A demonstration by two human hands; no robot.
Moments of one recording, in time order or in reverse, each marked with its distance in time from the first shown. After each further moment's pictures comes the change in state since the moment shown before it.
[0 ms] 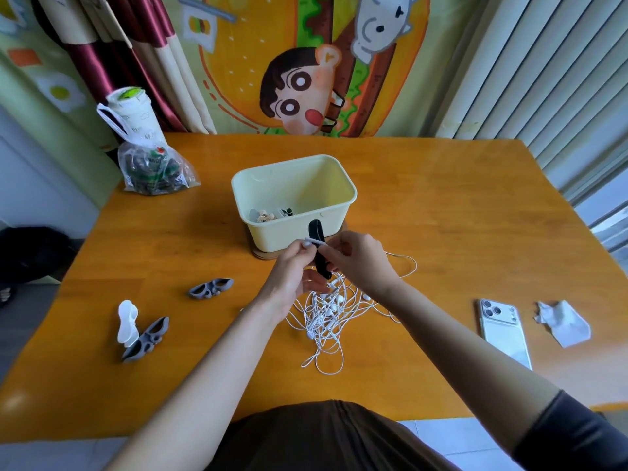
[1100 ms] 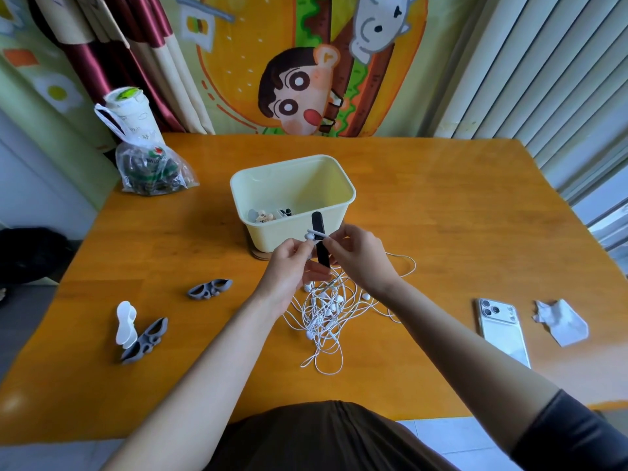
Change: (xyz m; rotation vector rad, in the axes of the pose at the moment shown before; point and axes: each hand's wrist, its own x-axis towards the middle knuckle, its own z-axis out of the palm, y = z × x) left_hand 0.000 0.008 0.005 0.008 0.118 0.031; right_hand 0.000 -0.005 -0.002 0.110 0.025 0.046
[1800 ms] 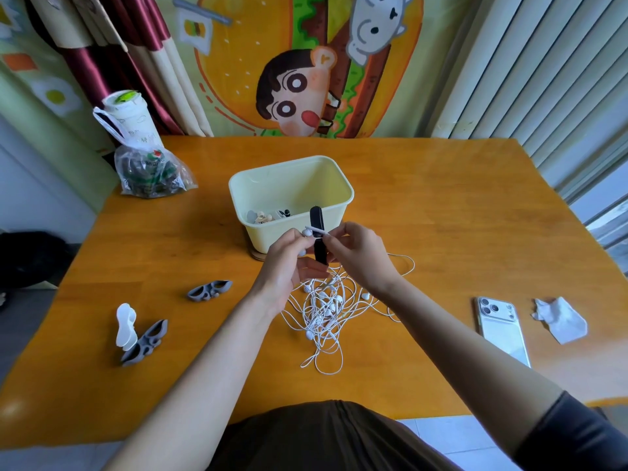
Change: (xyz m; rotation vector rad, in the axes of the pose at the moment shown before) left_hand -0.007 0.014 -0.001 -0.034 -0.067 0.025; right_hand -0.005 -0.008 -0.004 0.072 0.021 -0.006
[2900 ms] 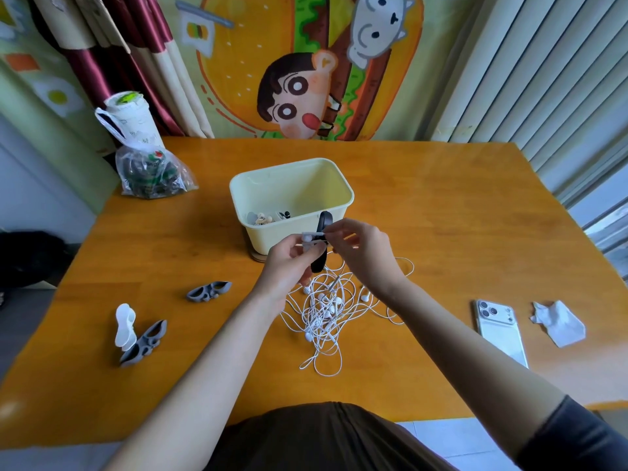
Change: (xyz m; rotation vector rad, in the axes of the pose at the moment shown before) left_hand 0.009 -0.015 -0.006 0.217 0.047 0.070; right_hand 0.002 -0.001 -0.007 -0.175 0.055 -0.197
